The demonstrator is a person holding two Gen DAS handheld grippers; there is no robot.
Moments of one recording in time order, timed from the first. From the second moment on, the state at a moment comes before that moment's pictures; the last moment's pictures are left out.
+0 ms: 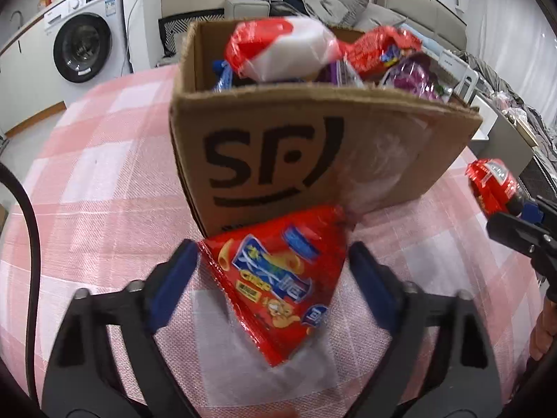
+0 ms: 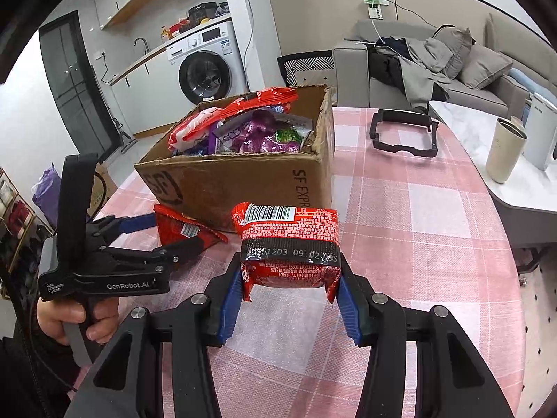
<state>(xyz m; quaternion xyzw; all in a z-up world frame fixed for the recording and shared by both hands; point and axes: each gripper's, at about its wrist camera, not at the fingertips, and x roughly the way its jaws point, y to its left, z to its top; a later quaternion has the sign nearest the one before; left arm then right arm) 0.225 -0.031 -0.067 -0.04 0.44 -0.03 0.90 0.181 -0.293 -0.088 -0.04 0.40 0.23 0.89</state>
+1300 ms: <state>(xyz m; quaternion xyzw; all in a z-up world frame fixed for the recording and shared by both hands) 0.143 -0.005 -0.050 -0.06 0.36 -0.07 0.93 0.178 -0.270 -0.095 -0.06 0.40 0.25 0.88</state>
